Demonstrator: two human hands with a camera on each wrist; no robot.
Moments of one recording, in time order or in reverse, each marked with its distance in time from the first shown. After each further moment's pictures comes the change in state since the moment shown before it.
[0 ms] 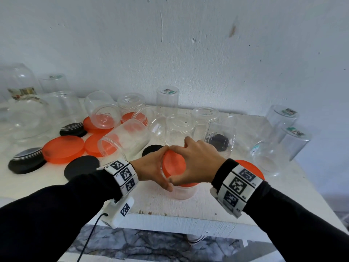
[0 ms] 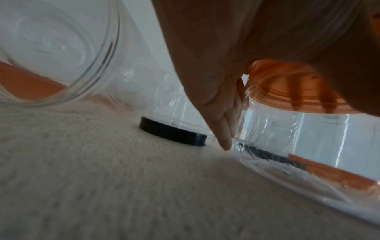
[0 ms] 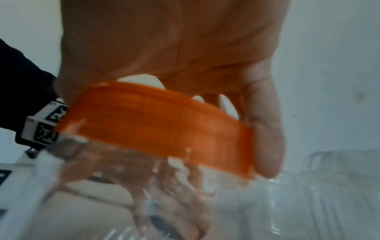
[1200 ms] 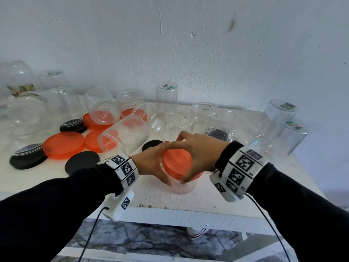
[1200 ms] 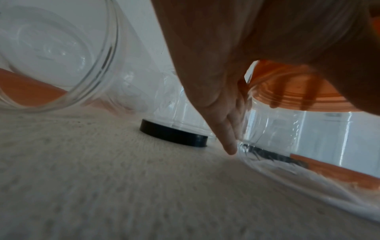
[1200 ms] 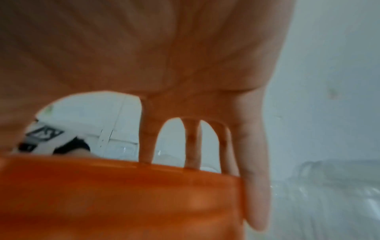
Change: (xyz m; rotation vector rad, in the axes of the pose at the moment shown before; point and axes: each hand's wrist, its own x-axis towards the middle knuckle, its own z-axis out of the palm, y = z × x) left_hand -0.002 0.002 0.002 -0.016 0.007 -0.018; right_hand 0.003 0.016 -0.015 0.100 -0.200 -0.161
